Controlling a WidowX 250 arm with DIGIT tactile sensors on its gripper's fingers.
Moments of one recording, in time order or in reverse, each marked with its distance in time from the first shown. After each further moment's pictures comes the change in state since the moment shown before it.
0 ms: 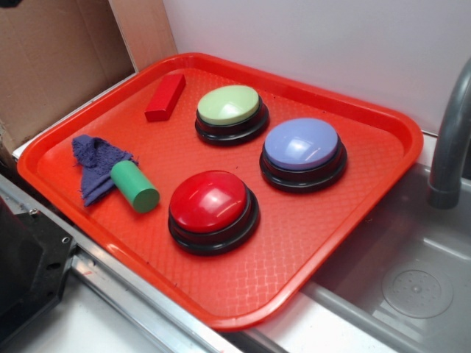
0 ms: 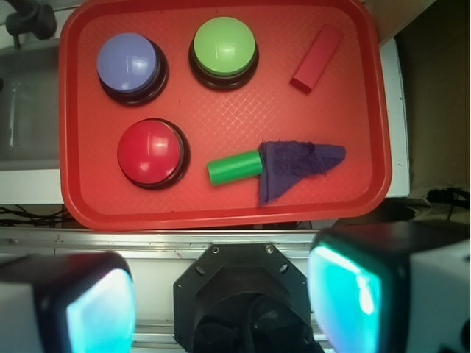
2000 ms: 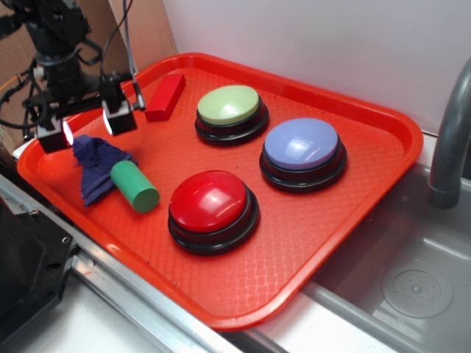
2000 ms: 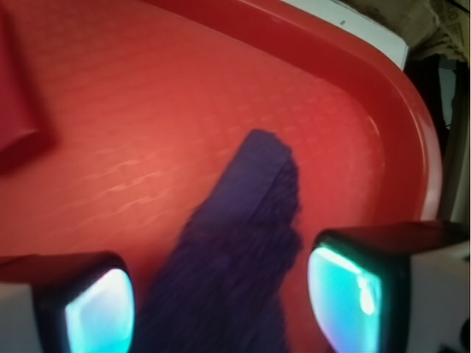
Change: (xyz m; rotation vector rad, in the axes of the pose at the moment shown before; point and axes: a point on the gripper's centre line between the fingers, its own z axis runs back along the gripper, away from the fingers) arm 0.039 0.124 -0.214 0.211 -0.062 1.104
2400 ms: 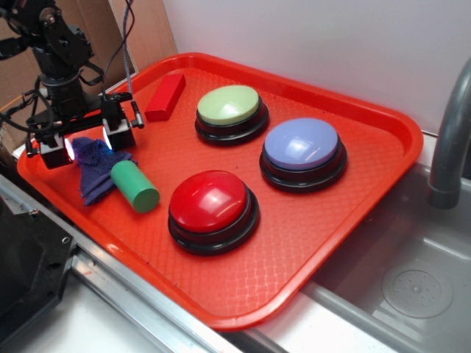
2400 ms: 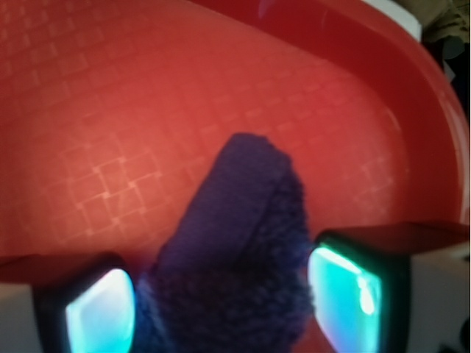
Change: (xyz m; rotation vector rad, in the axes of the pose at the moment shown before) arm 0.004 -0.003 -0.015 -0.021 0.002 0.016
